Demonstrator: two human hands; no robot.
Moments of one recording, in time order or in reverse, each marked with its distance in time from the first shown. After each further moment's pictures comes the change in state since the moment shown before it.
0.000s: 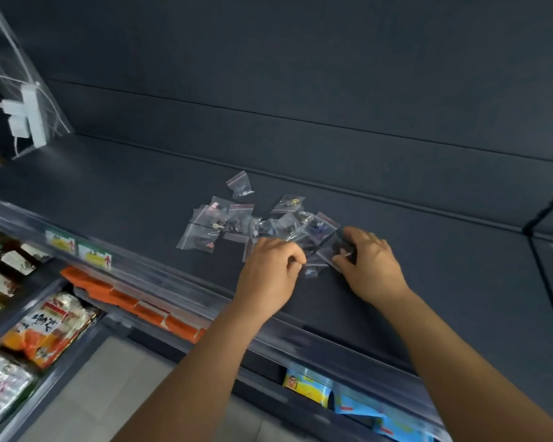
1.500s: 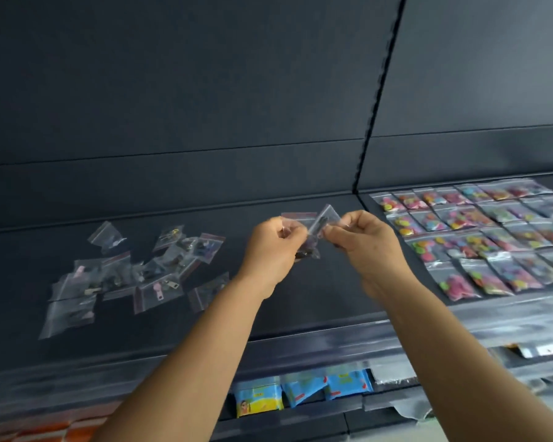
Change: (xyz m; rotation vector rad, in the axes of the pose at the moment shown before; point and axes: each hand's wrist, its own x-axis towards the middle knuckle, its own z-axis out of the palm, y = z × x) left_hand 0.032 0.137 0.035 -0.826 -0.425 -0.112; right_hand -0.092 0.040 -0.086 0.964 0.577 0.374
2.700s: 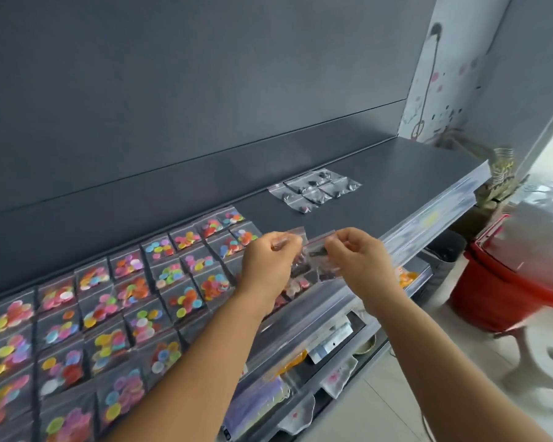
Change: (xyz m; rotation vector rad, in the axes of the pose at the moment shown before) left_hand 0.003 0.122 0.574 -0.013 -0.404 0.074; right_hand 0.056 -0.005 -0.557 -0.290 0.522 0.046
